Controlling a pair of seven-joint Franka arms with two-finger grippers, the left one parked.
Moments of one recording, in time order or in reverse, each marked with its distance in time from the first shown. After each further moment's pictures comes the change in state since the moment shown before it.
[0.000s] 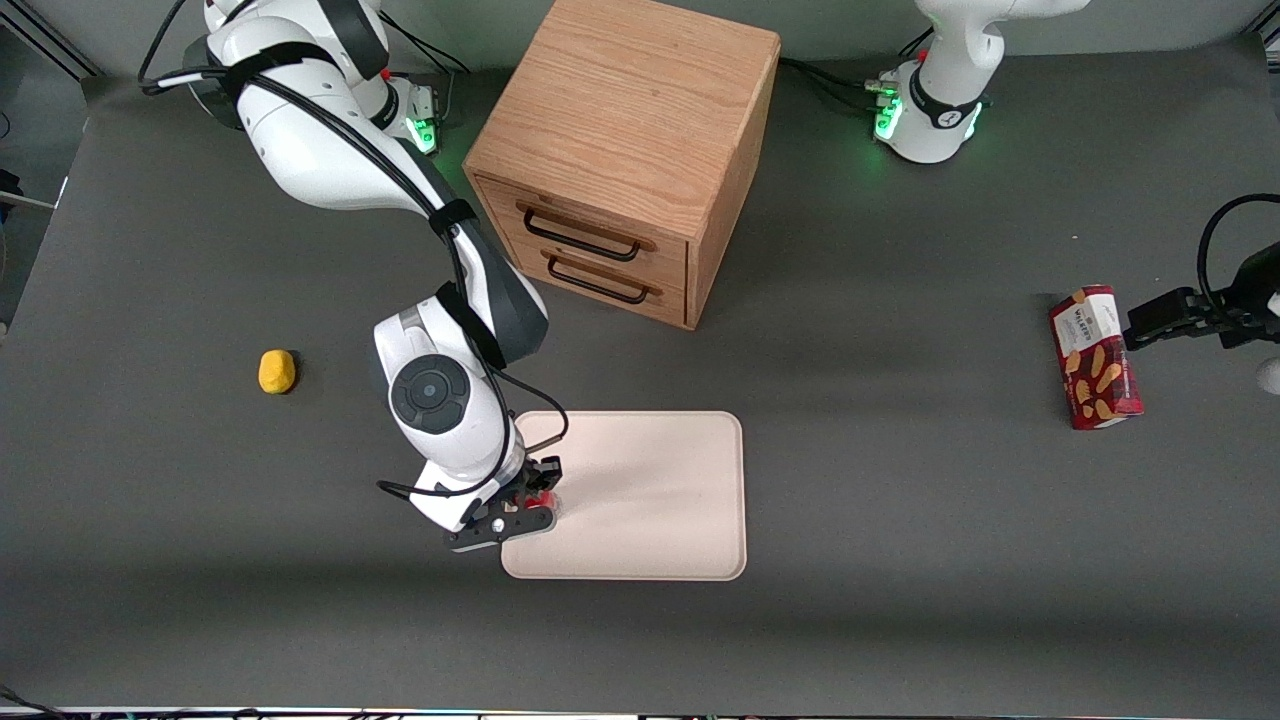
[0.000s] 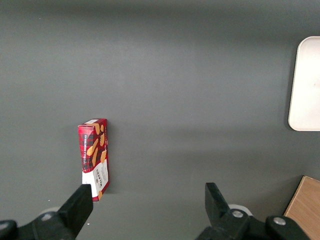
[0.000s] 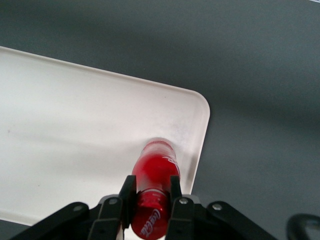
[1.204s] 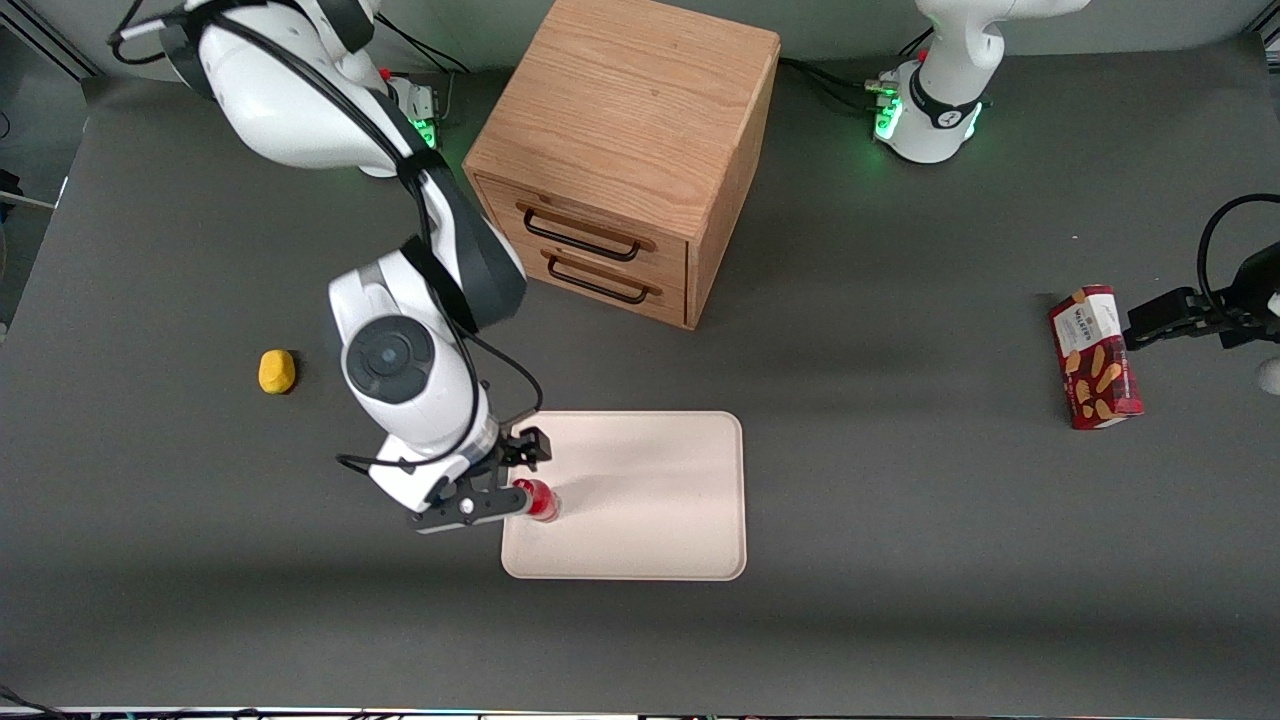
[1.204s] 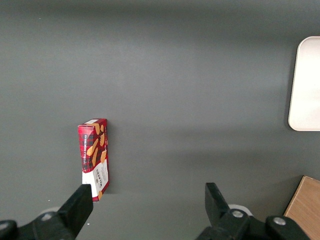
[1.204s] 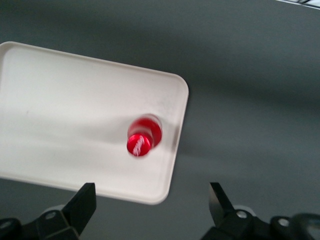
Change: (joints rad) arm -0.001 -0.151 -0.001 0.028 0.000 -0.245 0.018
